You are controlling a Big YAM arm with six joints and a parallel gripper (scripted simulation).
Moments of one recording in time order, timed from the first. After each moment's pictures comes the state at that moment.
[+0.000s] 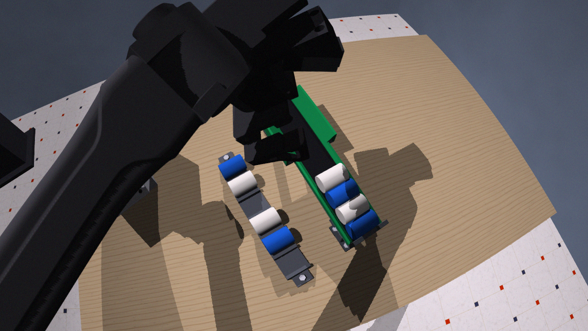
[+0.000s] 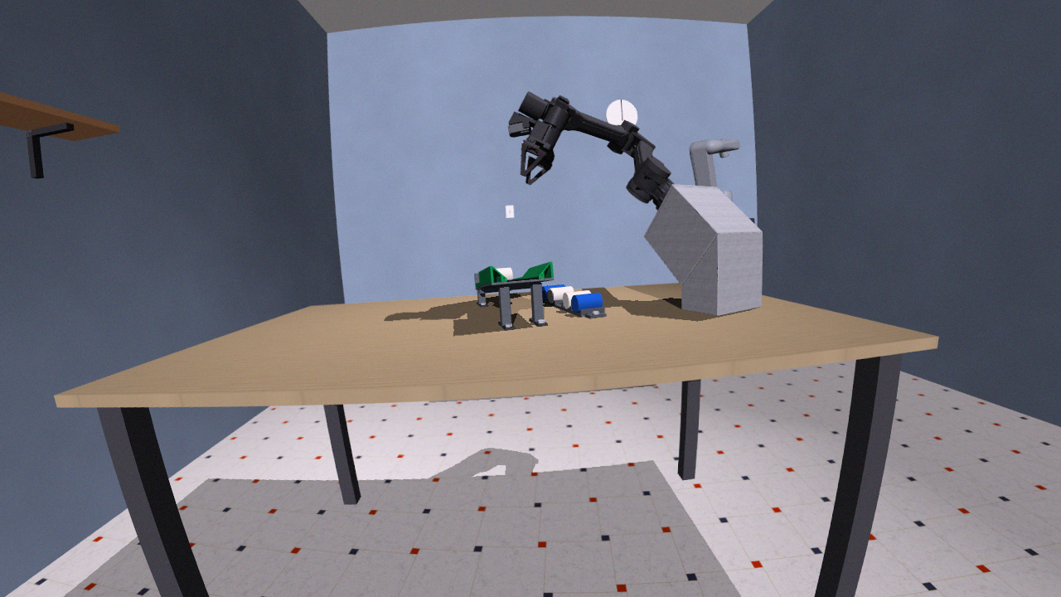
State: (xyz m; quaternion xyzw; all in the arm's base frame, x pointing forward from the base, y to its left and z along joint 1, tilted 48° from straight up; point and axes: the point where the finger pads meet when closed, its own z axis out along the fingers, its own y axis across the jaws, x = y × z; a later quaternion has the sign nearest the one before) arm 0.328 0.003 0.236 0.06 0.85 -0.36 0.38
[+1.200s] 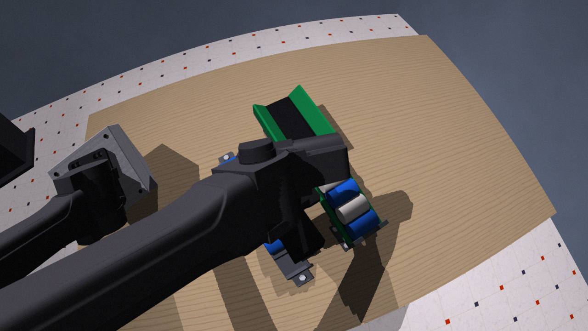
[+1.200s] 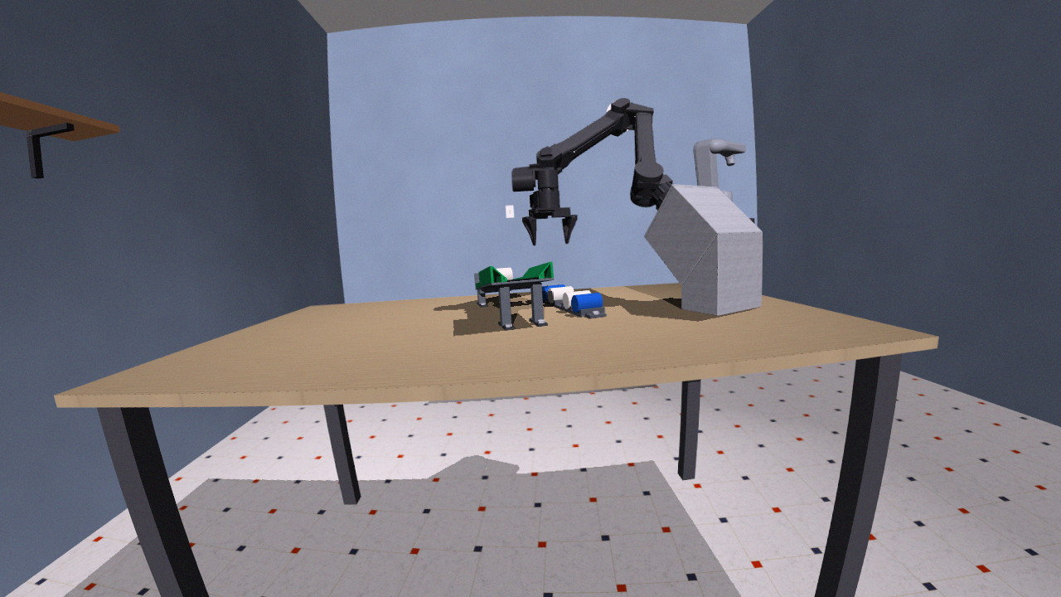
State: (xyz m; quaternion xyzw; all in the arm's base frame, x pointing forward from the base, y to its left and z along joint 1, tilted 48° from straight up) arm 0.285 -0.156 0.142 0.61 0.67 -0.24 0.33
